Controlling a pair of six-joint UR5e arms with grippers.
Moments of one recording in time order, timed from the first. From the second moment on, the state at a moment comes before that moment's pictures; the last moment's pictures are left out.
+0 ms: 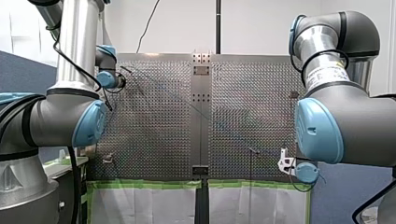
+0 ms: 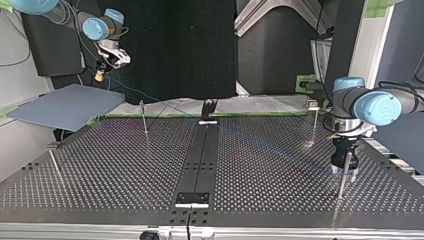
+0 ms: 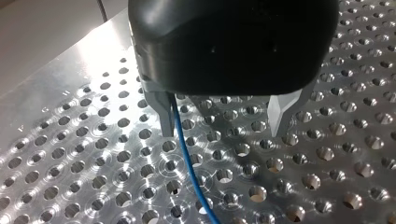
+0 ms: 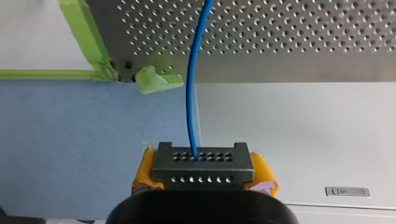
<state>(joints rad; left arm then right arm) 0.23 -1.78 -1.74 -2.65 -1.44 -2.19 1.62 -0.72 2.02 -1.17 1.67 1.64</state>
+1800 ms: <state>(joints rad) 0.19 -1.78 -1.74 -2.71 -1.47 -2.22 1.62 -0.70 1.97 -1.19 1.15 1.53</state>
